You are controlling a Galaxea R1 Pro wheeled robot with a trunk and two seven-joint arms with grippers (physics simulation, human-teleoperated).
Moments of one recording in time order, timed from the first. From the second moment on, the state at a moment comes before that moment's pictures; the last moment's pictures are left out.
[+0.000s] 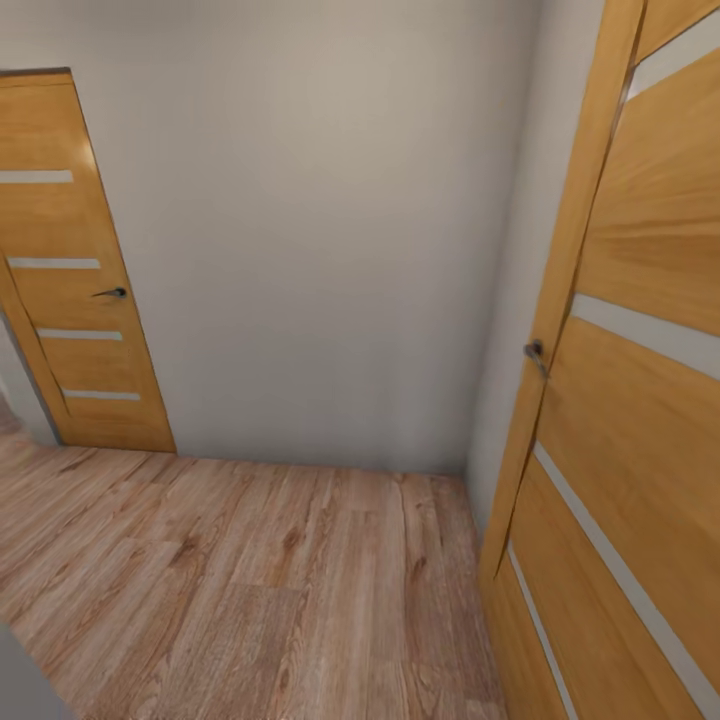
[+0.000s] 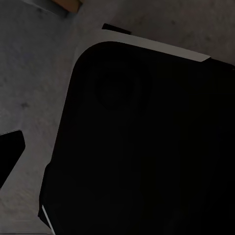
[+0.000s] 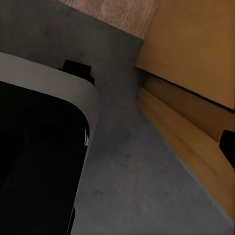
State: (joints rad) left arm 0.00 0.00 0.03 -0.05 0.27 -0.07 0.01; right arm -0.16 -0.04 0.27 0.03 0.03 0.01 -0.09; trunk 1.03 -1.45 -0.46
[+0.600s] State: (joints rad) left arm 0.00 0.00 0.03 -0.05 0.27 -0.07 0.01; right arm -0.16 -0.04 0.27 0.03 0.03 0.01 -0.09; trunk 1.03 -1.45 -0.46
